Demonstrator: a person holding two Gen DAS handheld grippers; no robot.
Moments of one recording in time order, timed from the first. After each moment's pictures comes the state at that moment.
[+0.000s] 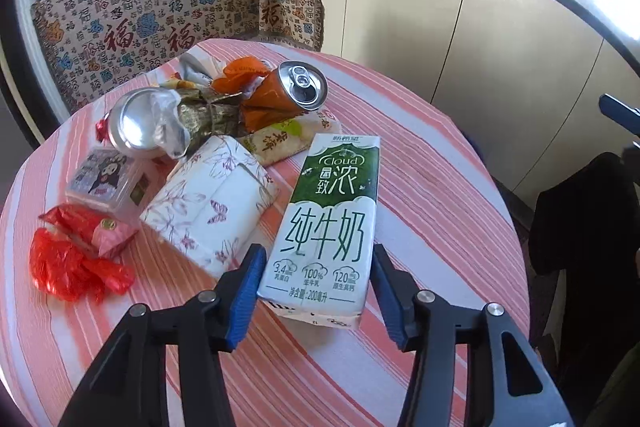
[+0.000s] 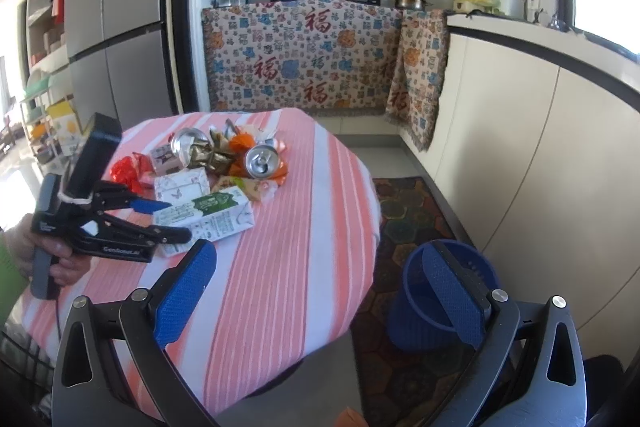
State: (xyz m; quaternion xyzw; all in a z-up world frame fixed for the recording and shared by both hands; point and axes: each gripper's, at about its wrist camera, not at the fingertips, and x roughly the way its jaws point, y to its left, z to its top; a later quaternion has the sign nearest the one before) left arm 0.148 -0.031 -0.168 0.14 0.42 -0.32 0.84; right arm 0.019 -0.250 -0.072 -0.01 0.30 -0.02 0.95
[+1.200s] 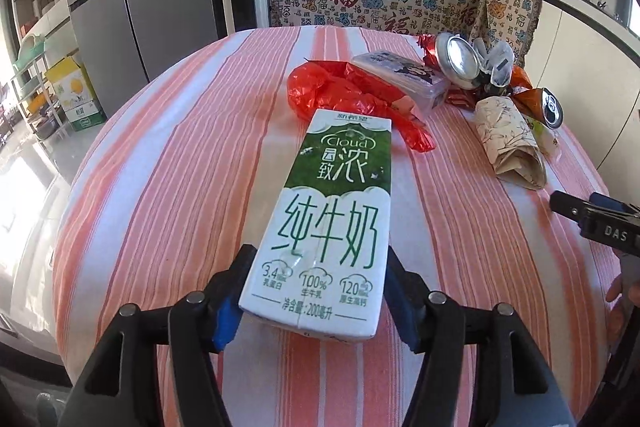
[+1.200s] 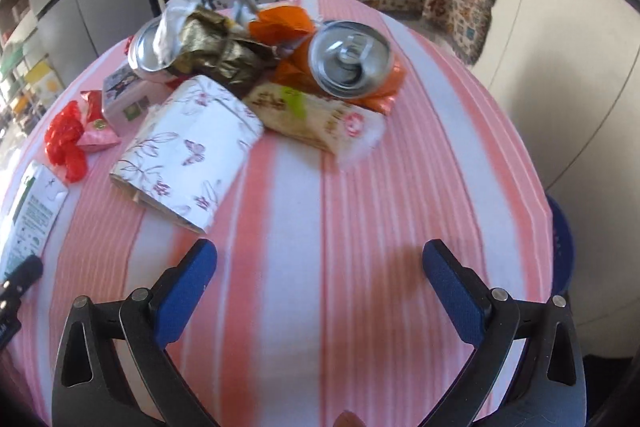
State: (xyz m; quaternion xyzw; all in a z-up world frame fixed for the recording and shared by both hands) left arm 0.118 0.120 -0.187 0.00 0.43 -0.01 0.90; right arm 0.157 -0.190 -0.174 0.02 0.45 0.00 0.89
